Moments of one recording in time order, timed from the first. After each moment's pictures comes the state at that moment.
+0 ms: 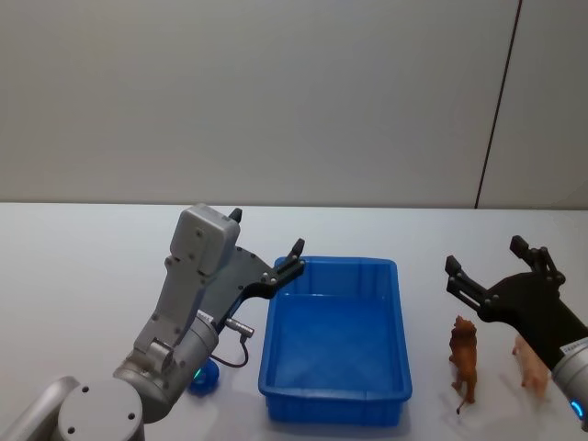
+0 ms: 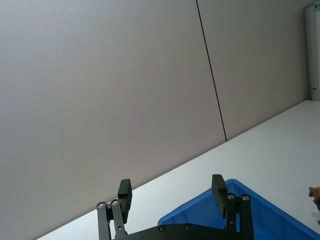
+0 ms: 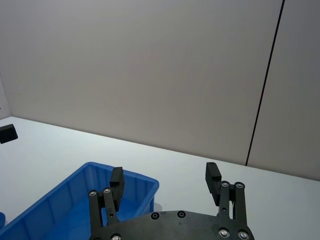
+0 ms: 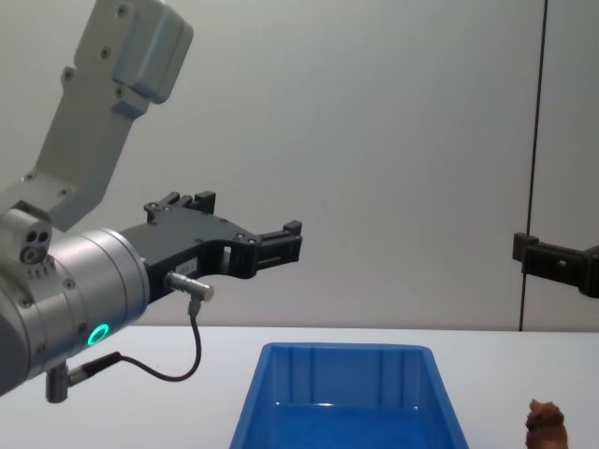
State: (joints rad) left arm -0.24 0.38 0.45 -1.63 -0.20 0.01 -0.01; right arm -0.01 0.34 -0.23 -1.77 0.29 0.03 0.07
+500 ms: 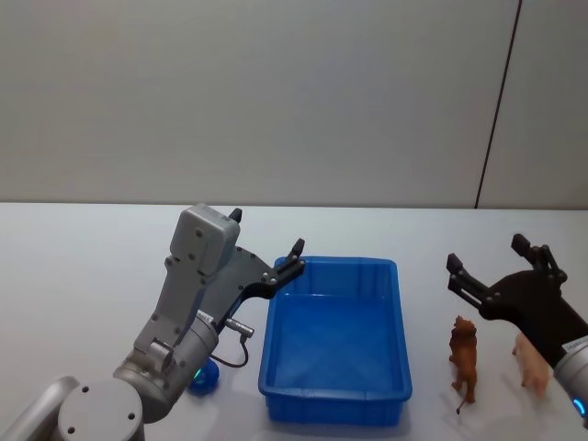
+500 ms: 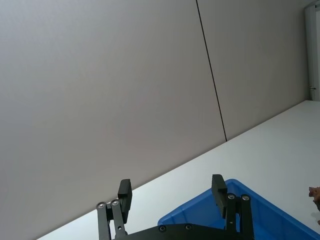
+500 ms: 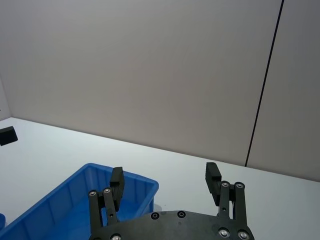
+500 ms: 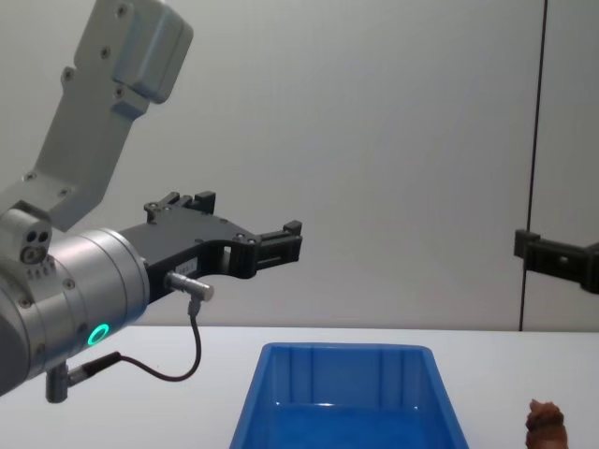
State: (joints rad) left arm -0.24 0.38 0.45 -1.63 -0.20 0.01 -0.01; right arm -0.01 0.34 -0.22 -1.77 0.29 0.04 0.07
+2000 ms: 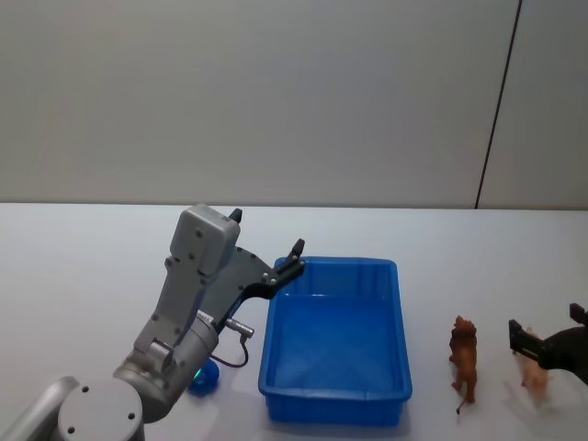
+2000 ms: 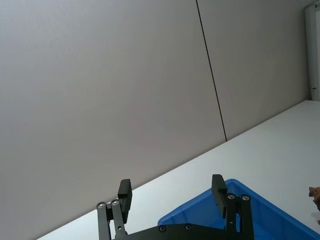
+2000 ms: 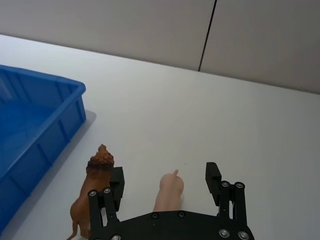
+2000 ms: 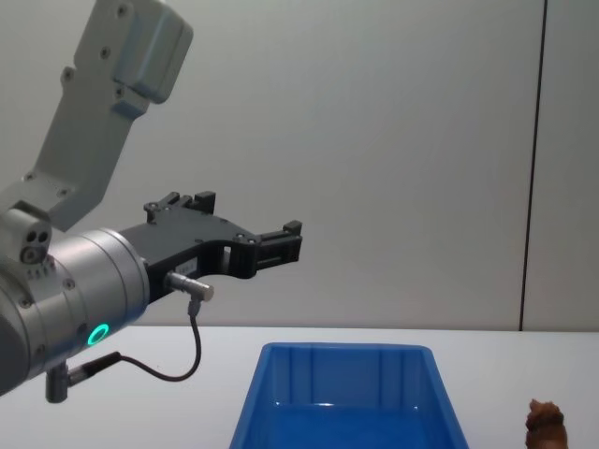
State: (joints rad) left arm -0.24 0.38 0.45 -1.63 -0.20 0.01 -0.01; right arm 0.00 0.41 -0.15 -1.67 0.31 0.36 0.04
